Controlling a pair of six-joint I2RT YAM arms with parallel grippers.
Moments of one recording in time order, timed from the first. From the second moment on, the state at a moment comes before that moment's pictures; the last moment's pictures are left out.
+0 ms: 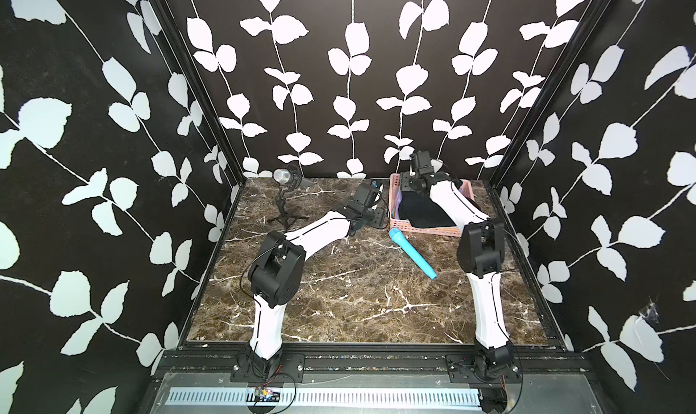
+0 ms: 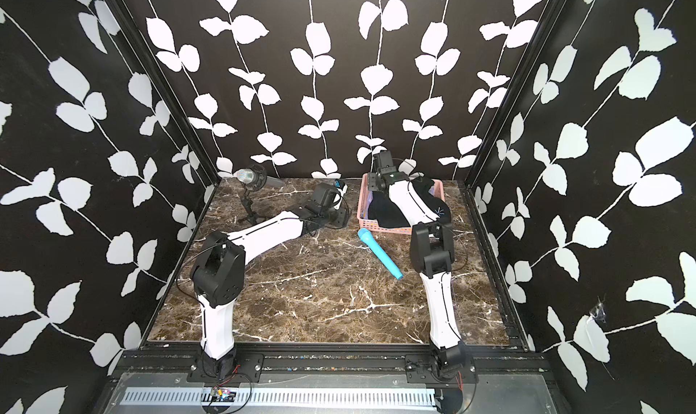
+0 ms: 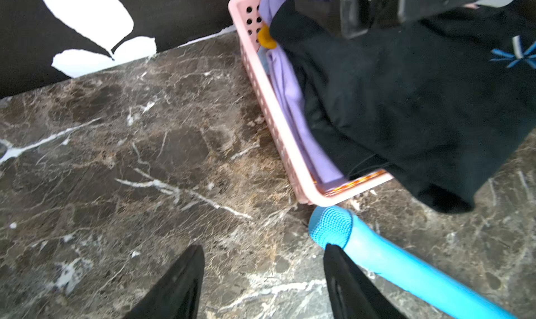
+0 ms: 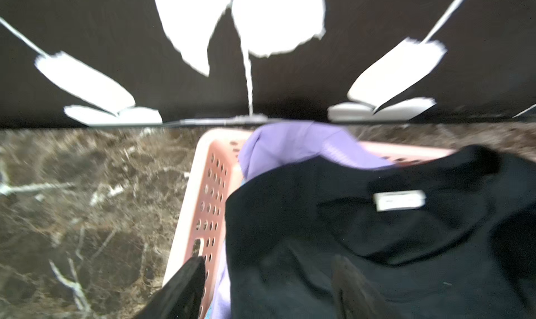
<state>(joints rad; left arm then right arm) -0.66 1.98 1.56 -0.27 -0.06 -0.14 0.31 2.36 2.20 -0.60 0.14 0.21</state>
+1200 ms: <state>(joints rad) -0.62 1.96 1.50 -0.25 -0.04 -0.15 0.30 2.52 2.46 -0.74 0.19 0.28</state>
